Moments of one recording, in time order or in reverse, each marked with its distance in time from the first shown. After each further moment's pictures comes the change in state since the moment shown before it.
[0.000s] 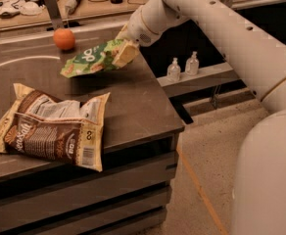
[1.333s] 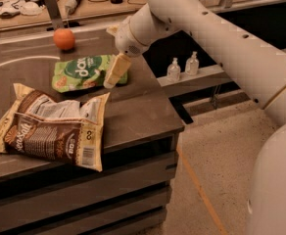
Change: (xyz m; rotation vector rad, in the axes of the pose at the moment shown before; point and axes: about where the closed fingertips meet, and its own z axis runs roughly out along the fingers) arm -0.026 0.039 0.020 -0.041 -0.059 -0.063
